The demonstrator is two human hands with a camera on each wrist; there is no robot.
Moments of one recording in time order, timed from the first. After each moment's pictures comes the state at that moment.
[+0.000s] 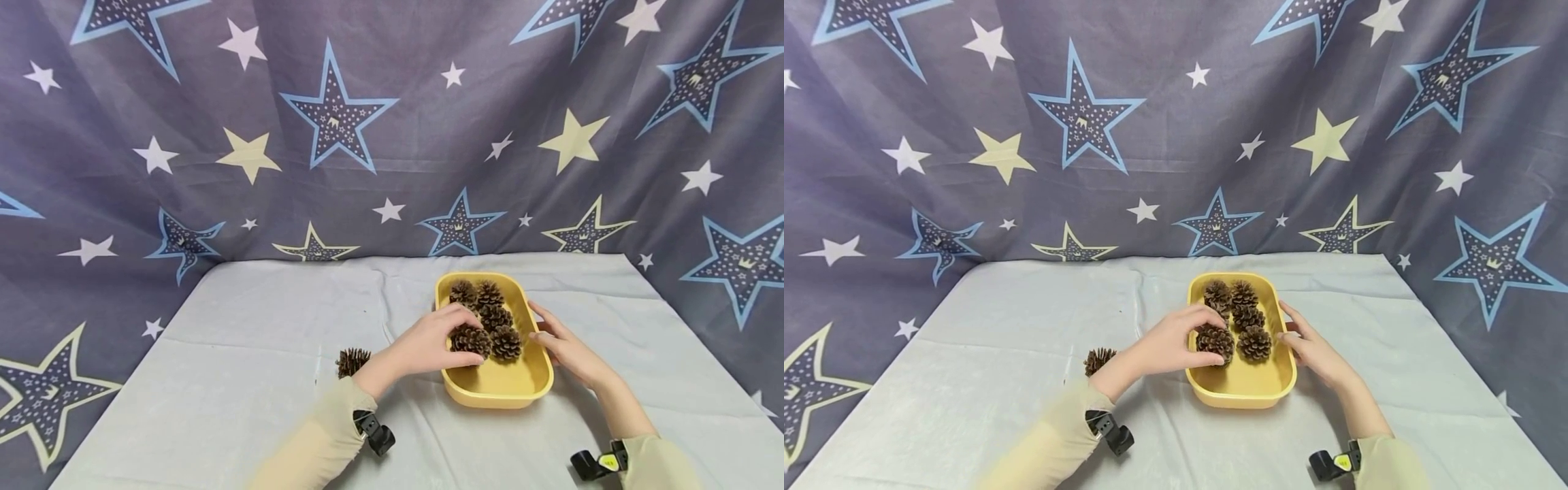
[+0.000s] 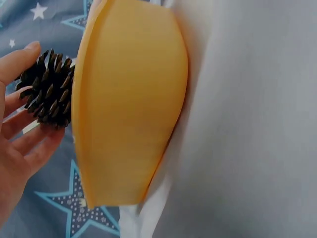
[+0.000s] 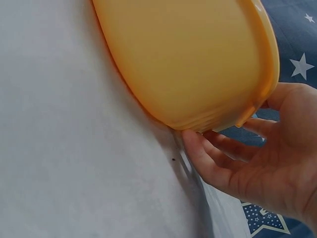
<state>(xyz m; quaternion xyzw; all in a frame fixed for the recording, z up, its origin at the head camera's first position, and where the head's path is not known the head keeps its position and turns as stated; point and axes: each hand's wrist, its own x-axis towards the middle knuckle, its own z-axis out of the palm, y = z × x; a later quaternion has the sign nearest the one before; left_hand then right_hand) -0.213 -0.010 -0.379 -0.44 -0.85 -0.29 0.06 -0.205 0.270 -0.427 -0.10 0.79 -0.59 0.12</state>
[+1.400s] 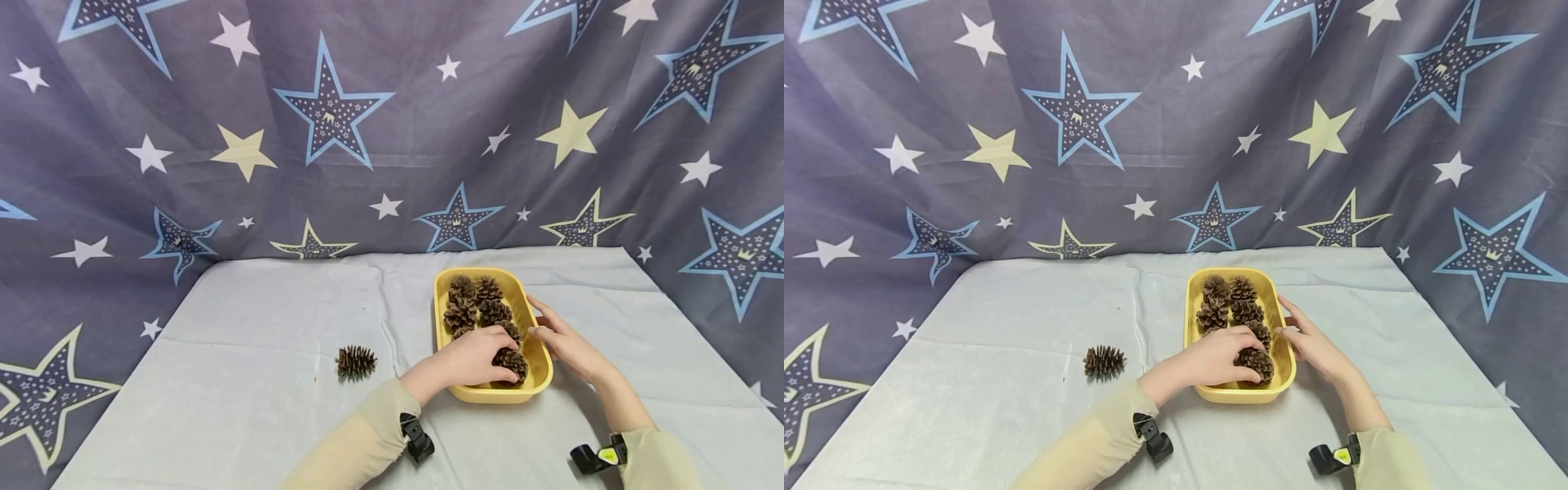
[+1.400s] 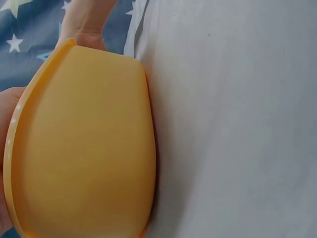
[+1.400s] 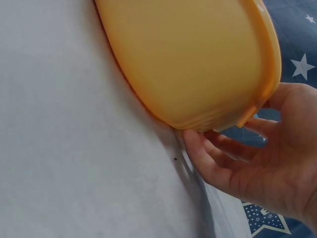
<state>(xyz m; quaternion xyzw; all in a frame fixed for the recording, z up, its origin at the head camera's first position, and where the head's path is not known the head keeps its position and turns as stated) -0.207 0.056 -0.401 -0.46 -0.87 -0.15 -0.02 -0.205 0.272 -0.426 -0.11 0.79 -0.58 0.14</state>
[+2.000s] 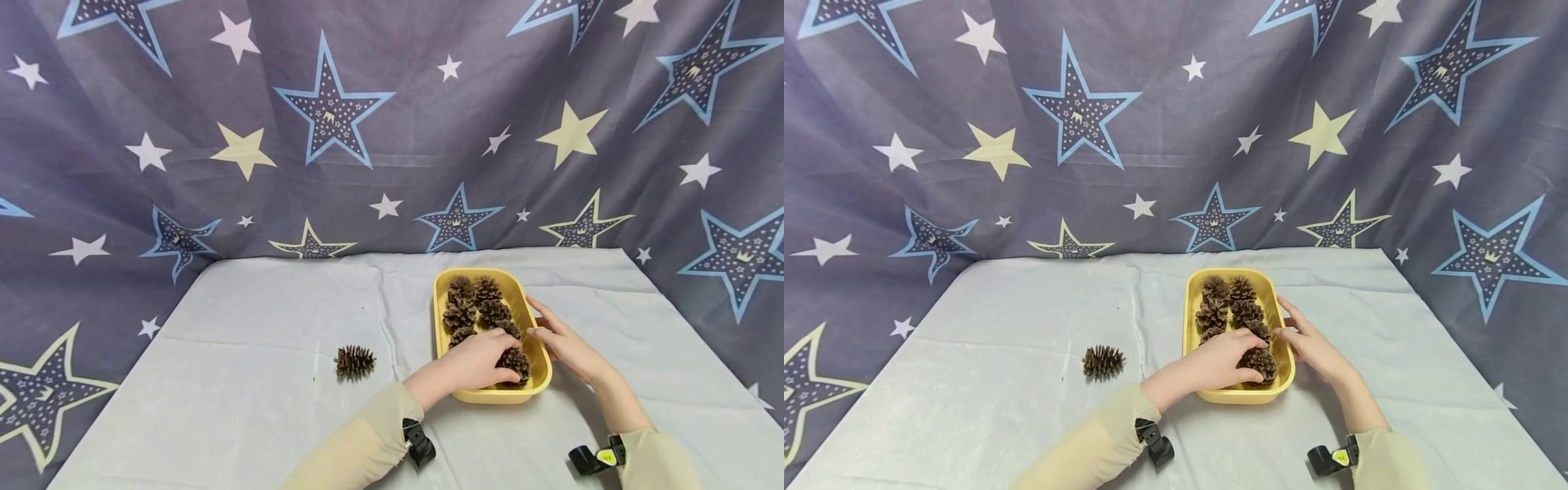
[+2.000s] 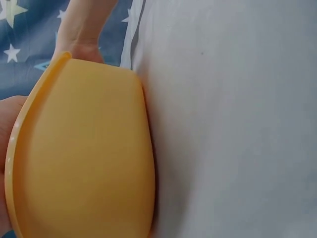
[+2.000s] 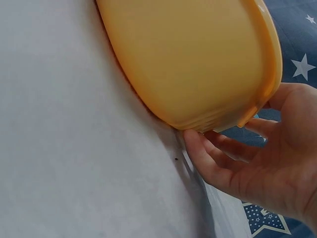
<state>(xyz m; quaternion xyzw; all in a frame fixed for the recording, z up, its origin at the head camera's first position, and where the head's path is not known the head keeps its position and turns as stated) -0.201 0.062 -0.402 -0.43 -0.89 -0.15 -0.04 -0.205 0.271 -0.426 -0.11 0.80 -0.58 0.14</state>
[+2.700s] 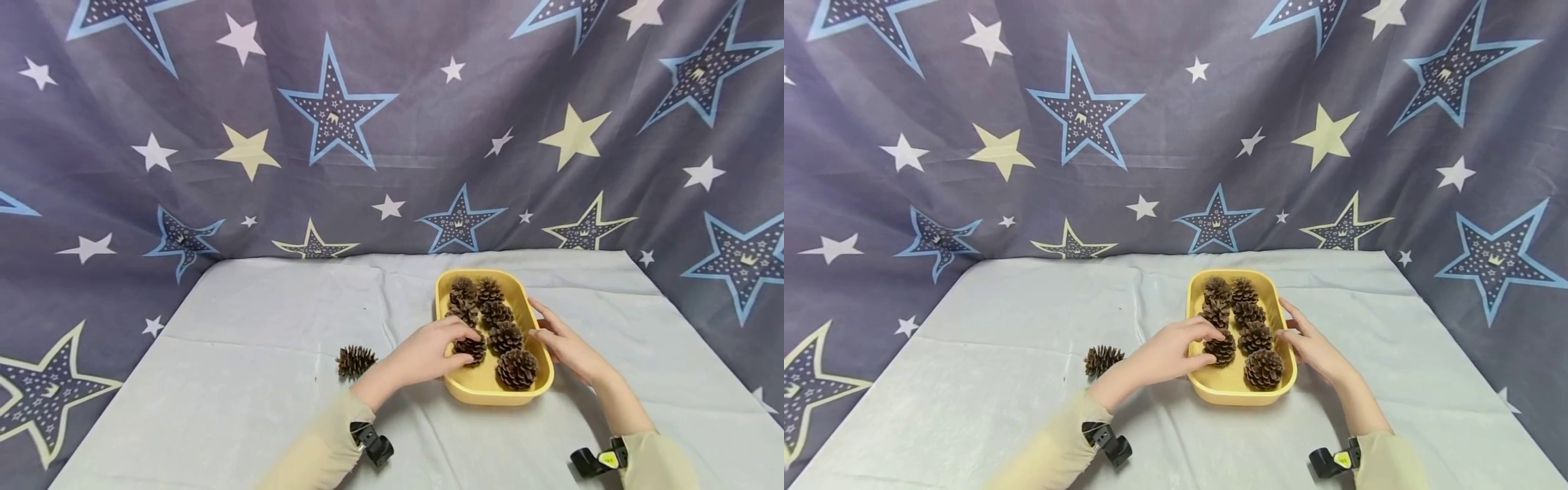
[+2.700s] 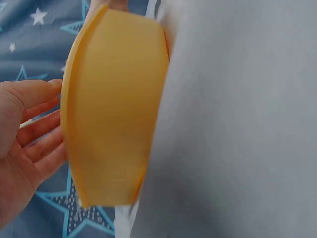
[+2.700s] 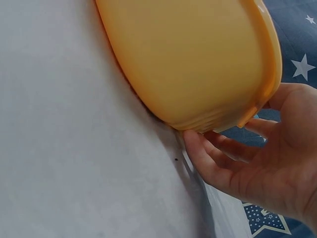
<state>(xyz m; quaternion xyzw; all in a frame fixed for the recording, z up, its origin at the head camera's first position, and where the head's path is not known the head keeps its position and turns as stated) -0.202 -0.011 -0.390 -0.43 -0.87 -0.25 0.02 -0.205 0.269 -0.427 -0.10 0.80 -0.58 0.13</state>
